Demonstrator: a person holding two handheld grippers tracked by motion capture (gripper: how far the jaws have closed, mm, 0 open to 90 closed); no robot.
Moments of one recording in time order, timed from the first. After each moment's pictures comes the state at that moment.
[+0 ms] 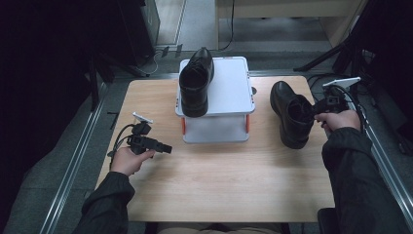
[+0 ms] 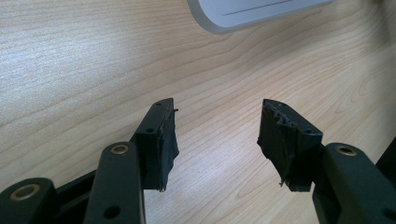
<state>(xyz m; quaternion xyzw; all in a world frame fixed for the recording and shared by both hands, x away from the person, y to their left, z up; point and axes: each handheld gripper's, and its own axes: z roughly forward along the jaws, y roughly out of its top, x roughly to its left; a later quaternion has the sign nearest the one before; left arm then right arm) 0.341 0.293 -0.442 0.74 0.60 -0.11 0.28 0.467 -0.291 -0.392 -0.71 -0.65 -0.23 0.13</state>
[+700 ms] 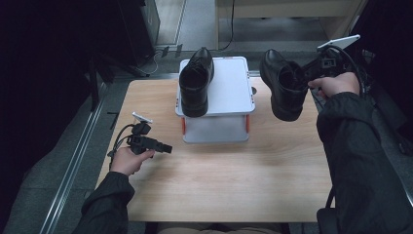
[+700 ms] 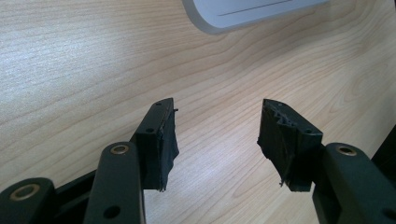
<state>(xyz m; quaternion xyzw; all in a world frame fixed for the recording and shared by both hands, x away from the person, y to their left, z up) 0.340 0.294 -0.441 0.74 0.60 -0.12 0.28 0.492 -0.246 -0.287 -0.68 -0.67 -0.26 0.10</state>
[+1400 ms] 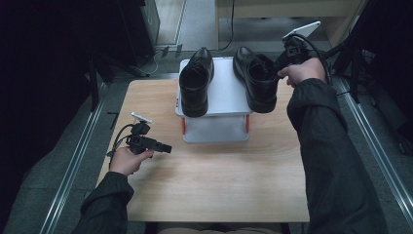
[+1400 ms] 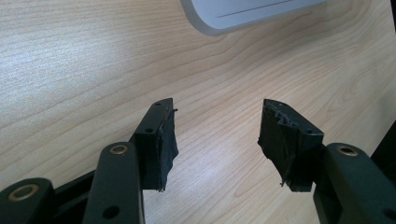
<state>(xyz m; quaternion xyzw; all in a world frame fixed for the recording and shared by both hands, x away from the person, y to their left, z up) 0.340 0.296 -0.441 0.74 0.59 -0.12 0.29 0.515 -0.163 -0.268 -0.66 -0.71 -0.23 0.10</state>
